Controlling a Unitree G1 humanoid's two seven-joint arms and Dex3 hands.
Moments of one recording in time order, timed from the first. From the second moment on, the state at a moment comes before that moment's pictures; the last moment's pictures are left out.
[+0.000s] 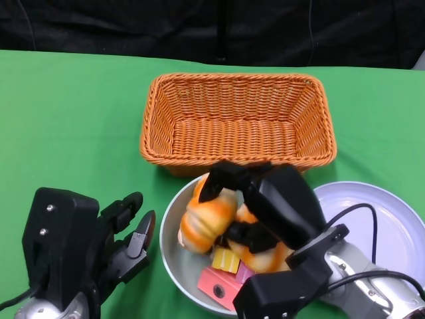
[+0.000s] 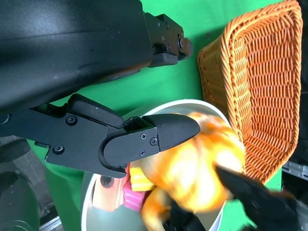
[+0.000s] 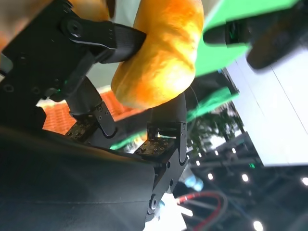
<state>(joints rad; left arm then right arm) 0.05 0.08 -0.02 -0.37 -0.24 0.76 -0.07 -0.40 -0.11 0.48 0.40 -0.79 -0.45 -0.52</state>
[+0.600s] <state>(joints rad) 0.05 0.09 -0.01 -0.34 -0.23 0.72 -0.09 -0.17 -0.20 0.24 -0.01 -0.44 -0.49 -0.26</state>
